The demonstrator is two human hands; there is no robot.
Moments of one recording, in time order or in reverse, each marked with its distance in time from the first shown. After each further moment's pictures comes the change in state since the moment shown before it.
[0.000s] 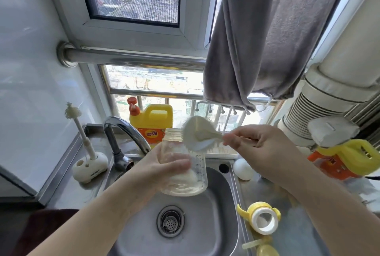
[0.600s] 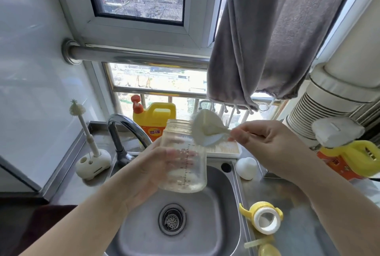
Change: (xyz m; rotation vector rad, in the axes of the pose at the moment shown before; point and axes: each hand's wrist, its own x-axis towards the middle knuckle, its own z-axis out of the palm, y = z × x) left_hand -0.005 0.005 -0.009 -0.169 -0.070 -0.001; right_hand 0.005 0.004 -0.007 -0.007 -0.029 -0.059
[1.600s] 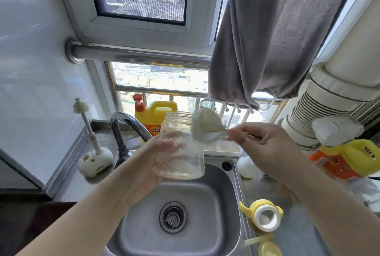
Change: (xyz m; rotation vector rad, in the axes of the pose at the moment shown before) left_hand -0.004 0.000 -0.005 -0.075 0.068 0.037; right_hand -0.008 -0.012 0.013 0.019 0.070 -0.003
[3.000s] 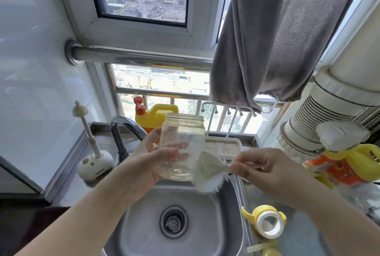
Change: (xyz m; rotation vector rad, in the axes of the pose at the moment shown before) left_hand 0.010 0.005 -0.008 0.023 0.017 0.063; right_hand -0.009 0.011 0.001 -0.039 -0.273 0.028
